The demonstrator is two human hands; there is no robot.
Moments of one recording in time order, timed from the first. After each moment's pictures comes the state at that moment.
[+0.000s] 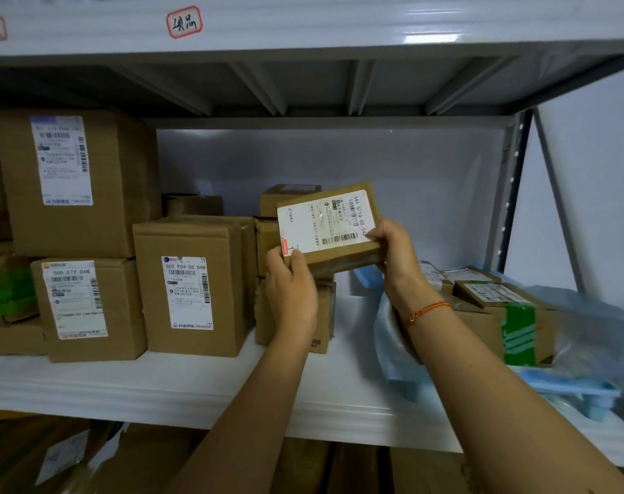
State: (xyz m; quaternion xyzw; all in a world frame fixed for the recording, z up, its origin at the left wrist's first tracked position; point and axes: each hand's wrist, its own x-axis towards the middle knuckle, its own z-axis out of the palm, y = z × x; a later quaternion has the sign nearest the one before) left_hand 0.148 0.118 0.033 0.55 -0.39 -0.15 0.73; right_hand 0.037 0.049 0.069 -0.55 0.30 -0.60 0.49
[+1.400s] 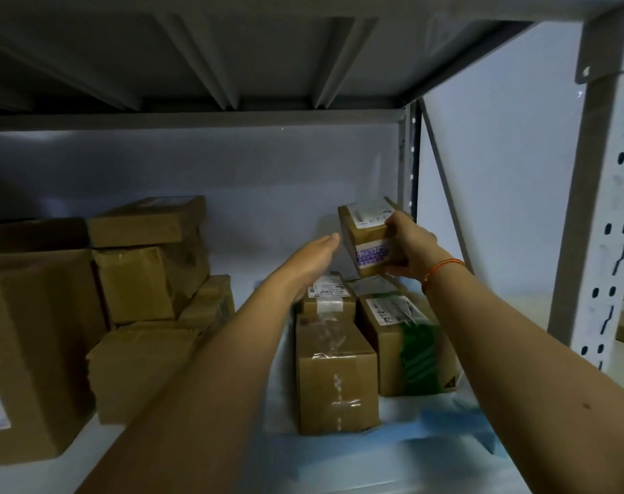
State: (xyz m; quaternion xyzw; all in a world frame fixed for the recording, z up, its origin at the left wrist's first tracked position) left_hand 0.007 -0.052 0.087 0.52 -0.66 -0.35 0.41; right_hand -0.165 -0.115 0.086 -0.45 0.52 -0.58 0.44
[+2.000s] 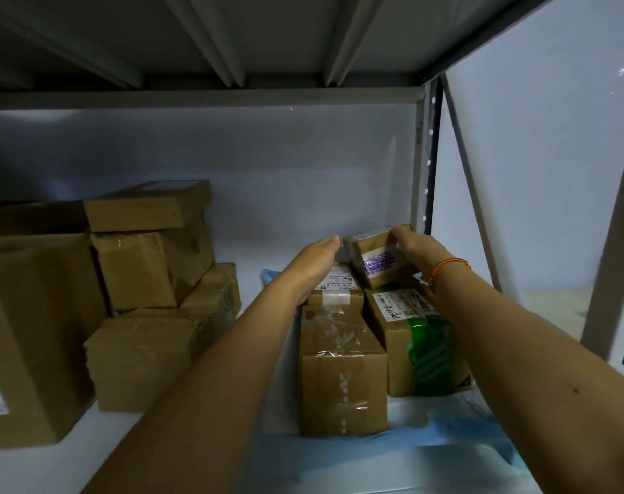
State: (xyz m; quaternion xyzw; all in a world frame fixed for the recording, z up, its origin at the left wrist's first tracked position) left_hand 0.011 -0.072 0.066 0.57 -0.64 -0.32 0.42; right_hand -0.165 -0.157 0.064 -0.53 0.65 -0.42 0.34
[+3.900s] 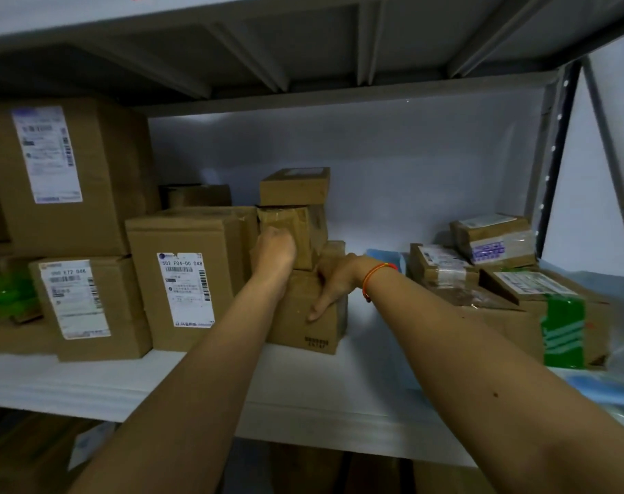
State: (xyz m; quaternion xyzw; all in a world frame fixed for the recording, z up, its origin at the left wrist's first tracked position) left_hand 0.202 0.051 0.062 0.67 -0.37 -0.17 0.62; right_hand 0.102 -0.011 0.054 -0.90 0.42 0.05 0.14
